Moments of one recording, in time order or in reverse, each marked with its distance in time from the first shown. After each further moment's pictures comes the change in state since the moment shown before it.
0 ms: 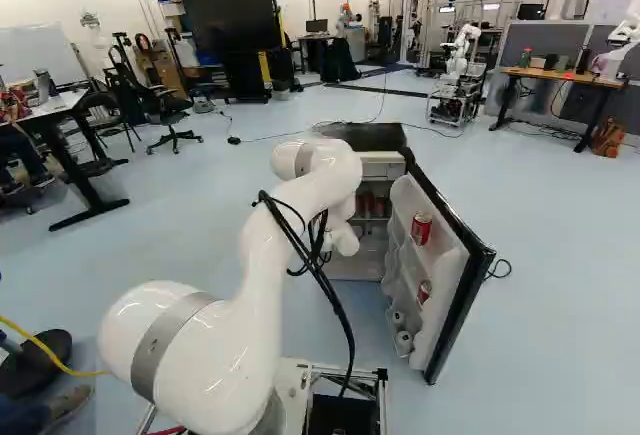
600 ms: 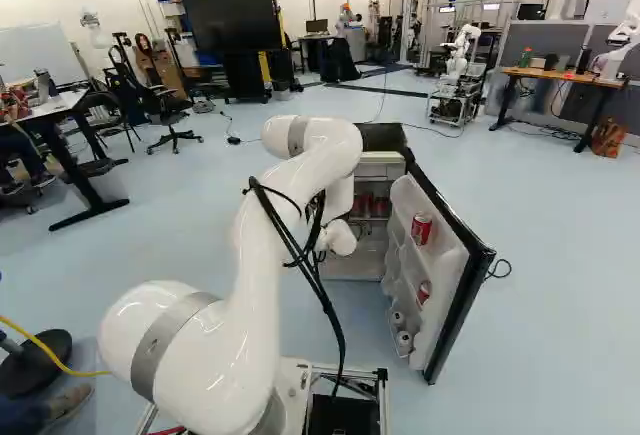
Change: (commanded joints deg) arm -0.5 11.5 16.0 0.0 0.0 0.0
